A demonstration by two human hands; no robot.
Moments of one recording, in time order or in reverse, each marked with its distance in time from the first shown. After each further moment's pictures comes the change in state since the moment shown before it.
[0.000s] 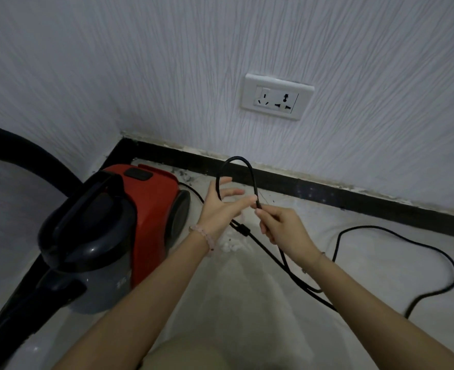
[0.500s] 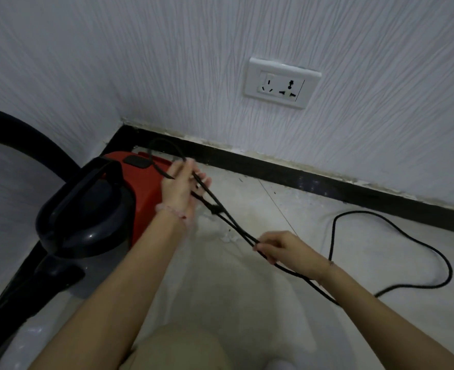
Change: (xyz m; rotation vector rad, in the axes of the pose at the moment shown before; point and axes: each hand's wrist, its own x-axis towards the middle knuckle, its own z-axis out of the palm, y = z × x) left_hand 0.019 0.014 -0.040 -0.500 0.340 0.039; right_hand -0.023 0.047 -0.014 -0.195 -0.434 0.136
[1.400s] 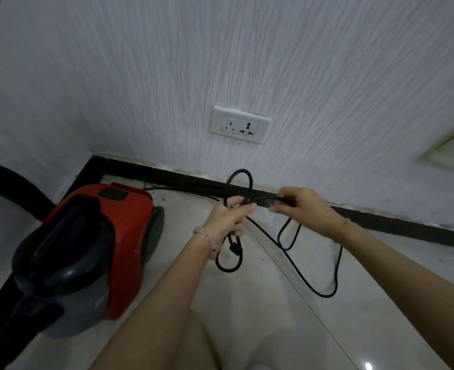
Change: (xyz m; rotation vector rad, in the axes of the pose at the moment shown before) left_hand -0.062 -0.013 0.073 0.405 -0.680 -0.303; right_hand -0.044 -0.085 -0.116 -0.445 0.404 -0.084
